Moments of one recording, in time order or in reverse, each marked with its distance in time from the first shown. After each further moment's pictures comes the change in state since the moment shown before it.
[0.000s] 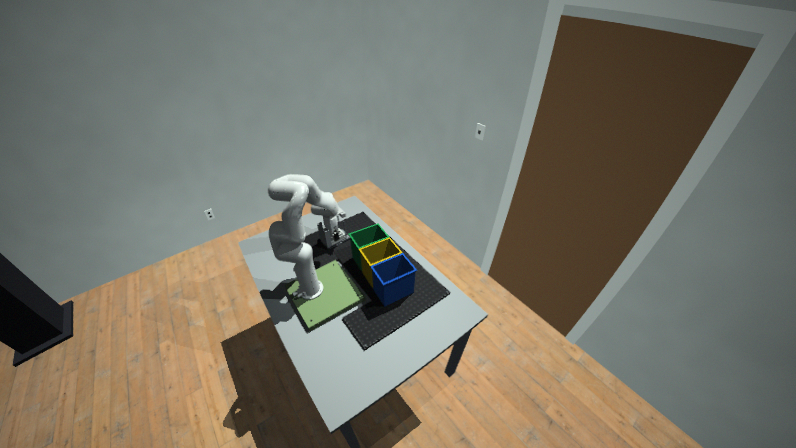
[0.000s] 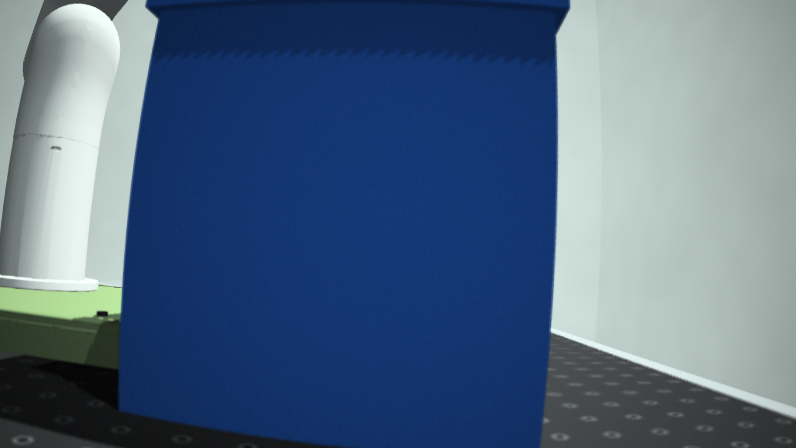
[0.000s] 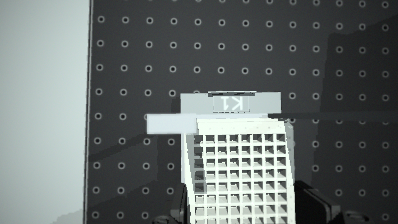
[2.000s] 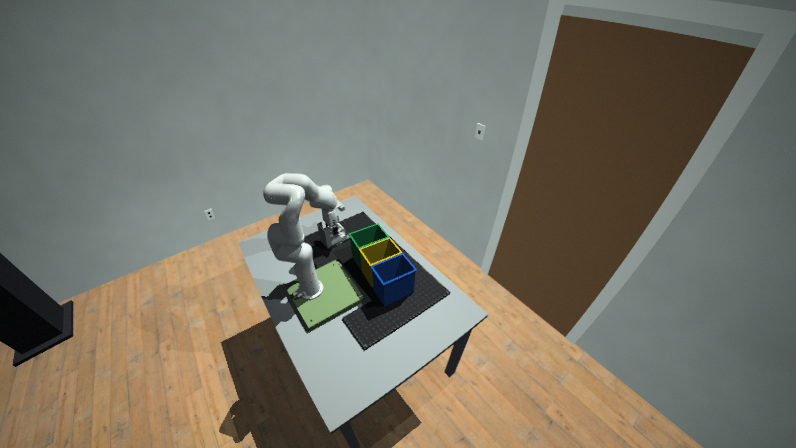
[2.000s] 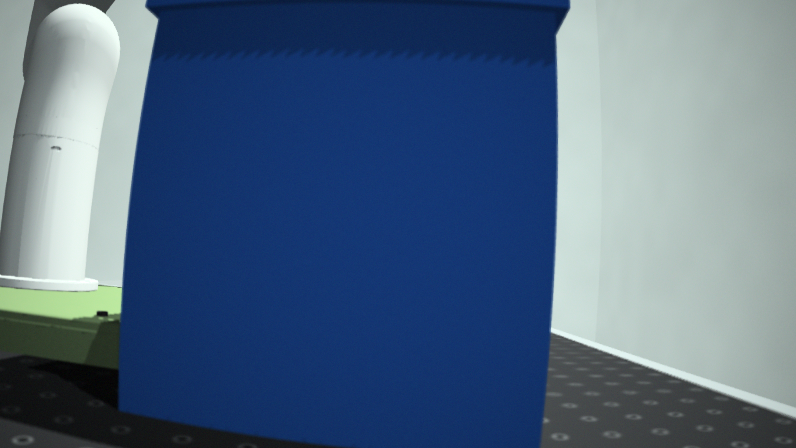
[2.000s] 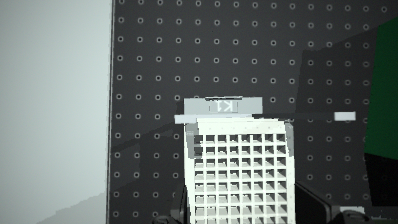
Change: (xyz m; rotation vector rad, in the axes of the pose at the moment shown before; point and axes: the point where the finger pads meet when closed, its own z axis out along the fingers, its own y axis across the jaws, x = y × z) arm 0.000 0.000 -0.046 0.000 0.000 0.000
